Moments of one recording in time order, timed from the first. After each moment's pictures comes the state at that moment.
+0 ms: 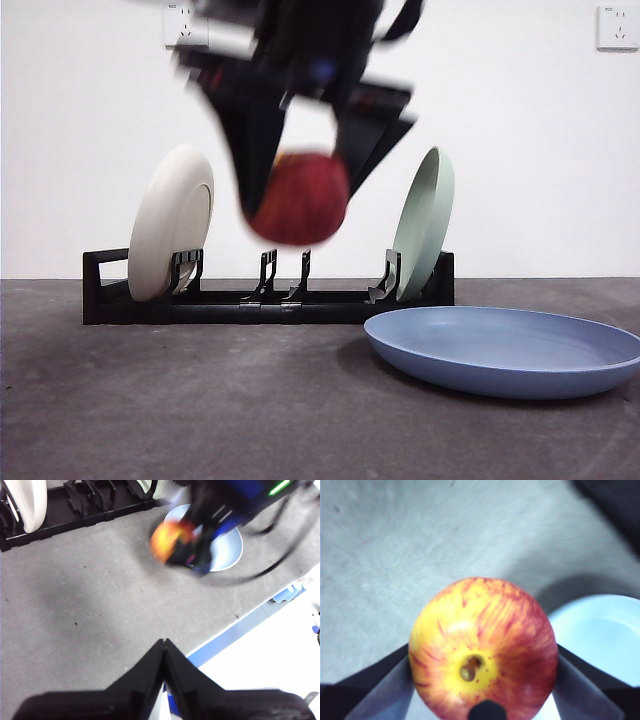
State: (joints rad) left arm -1.16 0.63 1.21 -1.33 -0.33 -0.57; right arm 0.93 1.71 1.48 -0.91 0.19 0.11
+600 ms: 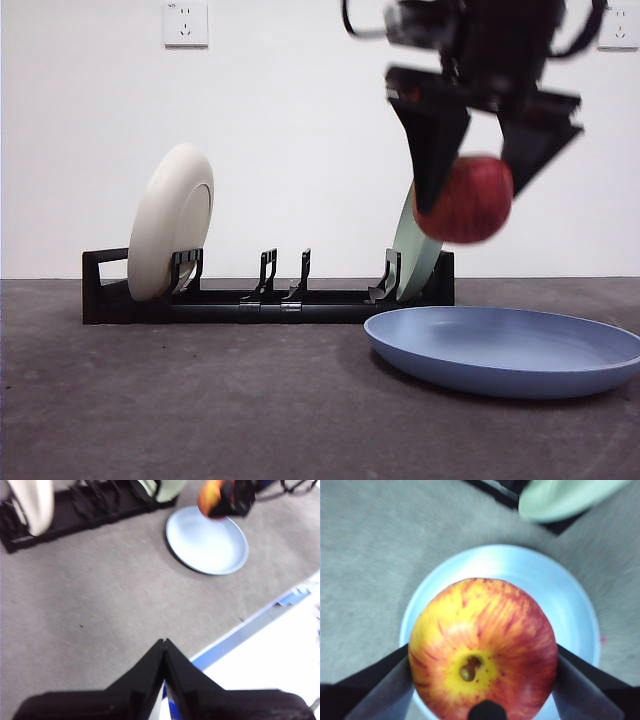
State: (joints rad) left arm -1.16 0.63 1.21 -1.33 -0.36 -0.57; right arm 0.58 1.55 1.25 -0.83 0.09 0.06
